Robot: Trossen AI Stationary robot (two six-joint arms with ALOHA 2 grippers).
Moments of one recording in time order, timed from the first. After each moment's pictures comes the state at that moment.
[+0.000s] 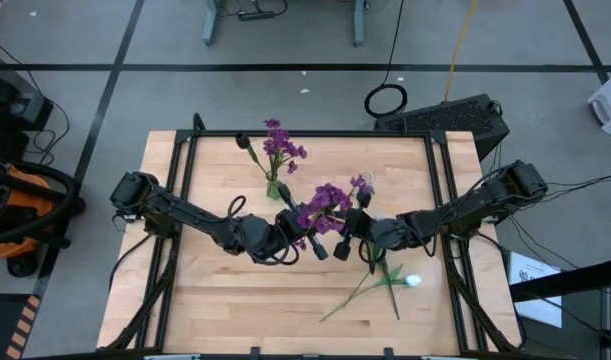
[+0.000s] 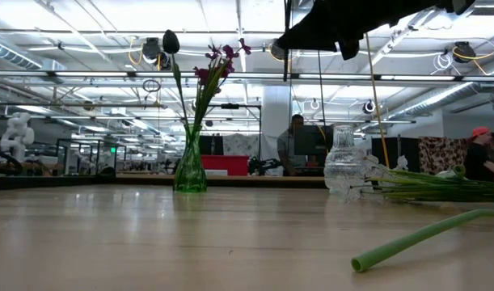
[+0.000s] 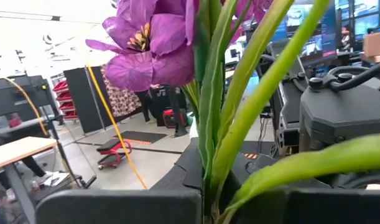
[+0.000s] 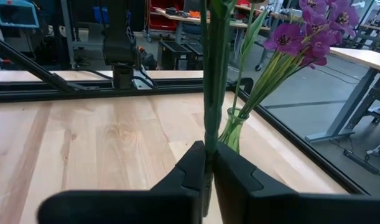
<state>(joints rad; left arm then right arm) -0.33 1.73 1.27 0.72 -0.83 0.38 0.32 1.43 0.76 0.42 0.73 0.08</state>
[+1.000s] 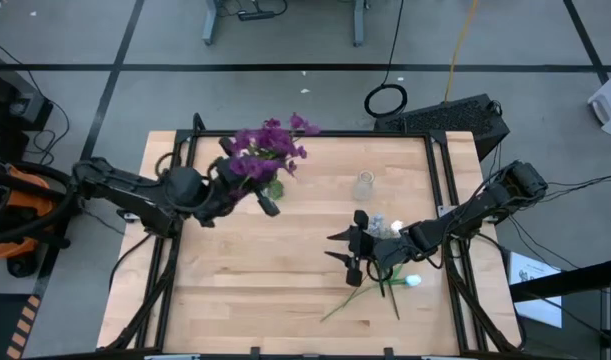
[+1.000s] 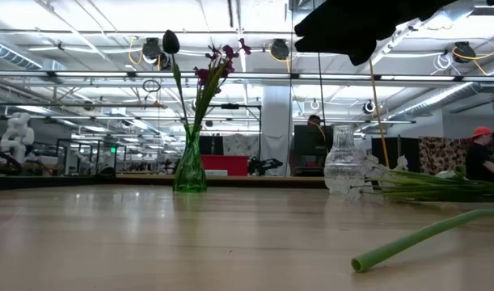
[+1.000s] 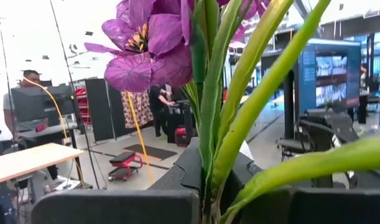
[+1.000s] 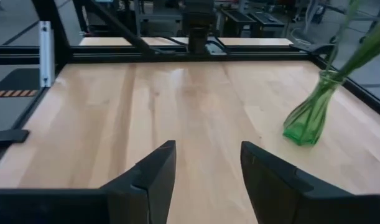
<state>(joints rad) -0.27 1.30 1.22 0.45 -0.81 0.37 0.45 1.43 0.76 0.28 0.57 0.22</state>
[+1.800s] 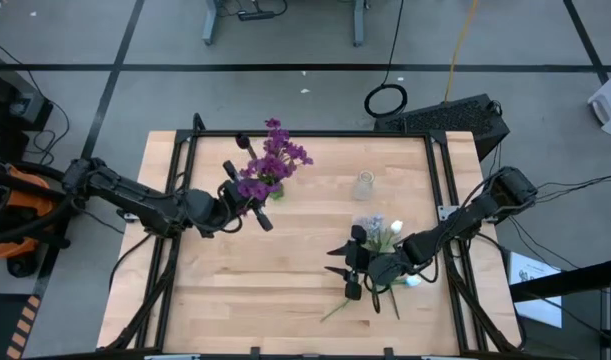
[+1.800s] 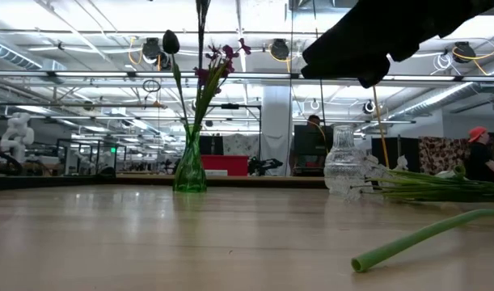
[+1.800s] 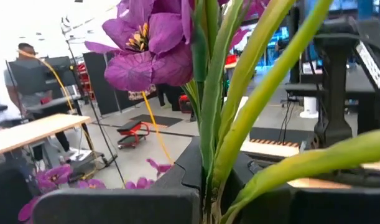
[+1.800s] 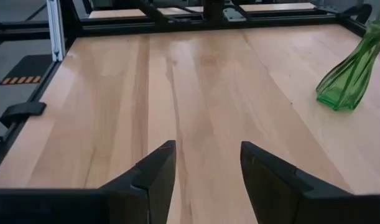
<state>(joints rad) -0.29 1.21 0.80 0.58 -0.85 0.30 0.51 1.56 0.76 0.30 0.57 0.35</state>
